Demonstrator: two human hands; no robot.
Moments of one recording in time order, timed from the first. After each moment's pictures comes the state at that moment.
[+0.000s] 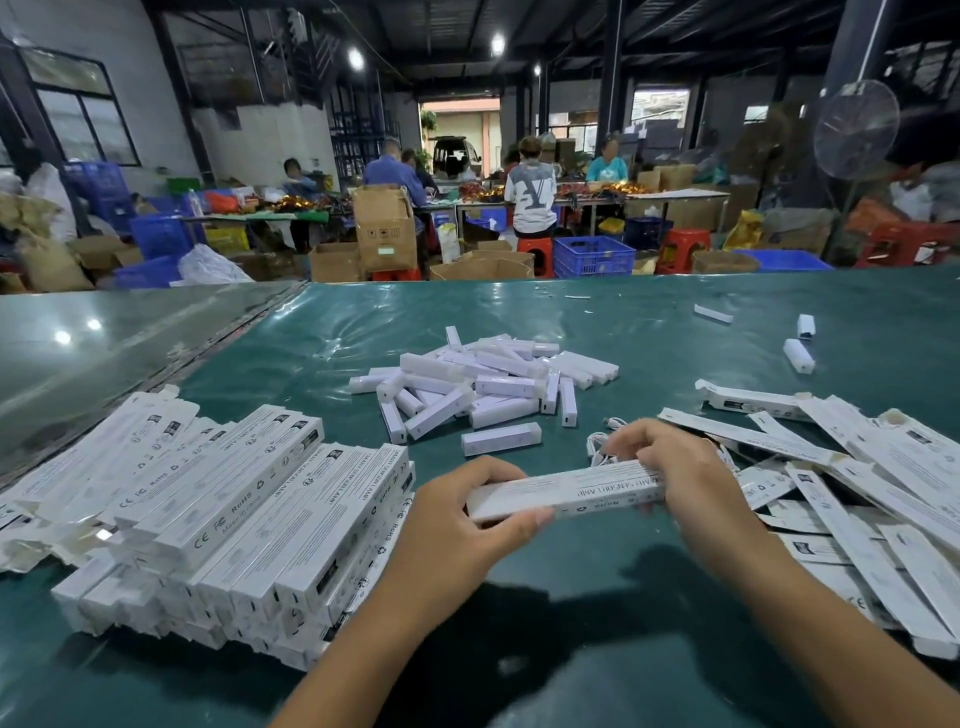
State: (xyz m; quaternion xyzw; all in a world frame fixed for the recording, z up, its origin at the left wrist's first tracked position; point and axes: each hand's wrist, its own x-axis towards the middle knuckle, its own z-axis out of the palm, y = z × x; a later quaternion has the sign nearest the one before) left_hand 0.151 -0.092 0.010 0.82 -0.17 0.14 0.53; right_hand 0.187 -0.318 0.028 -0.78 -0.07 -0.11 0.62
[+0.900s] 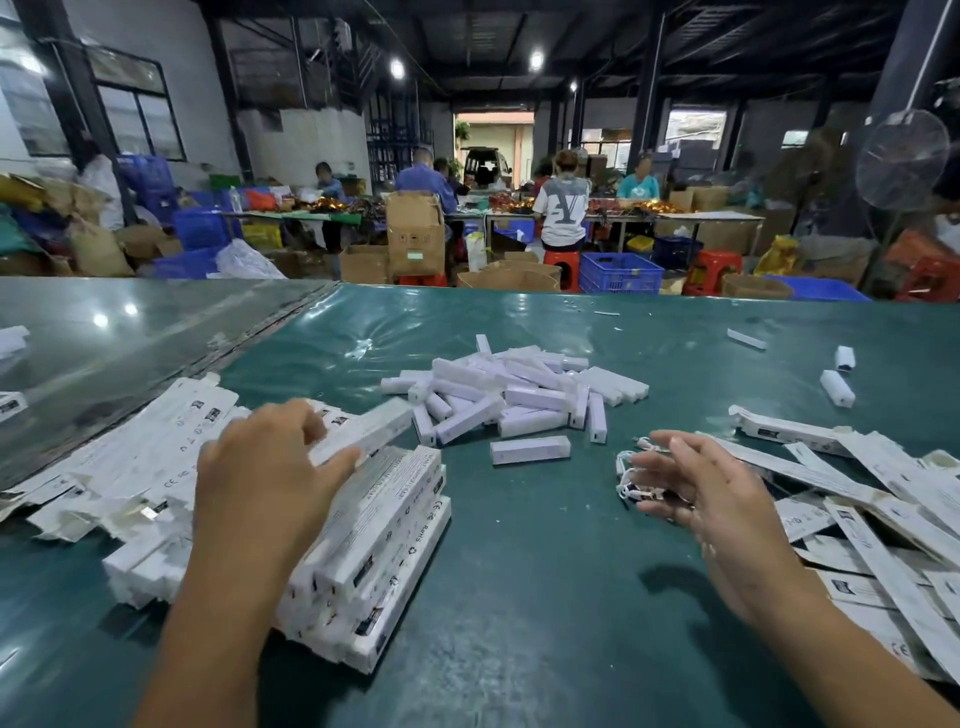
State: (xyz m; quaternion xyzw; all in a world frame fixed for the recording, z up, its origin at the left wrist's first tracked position) left_hand 0.127 0.020 0.076 0.92 0.16 0.30 0.18; right_hand 0.191 -0.310 0.021 -0.64 -0.04 -0.09 0.76
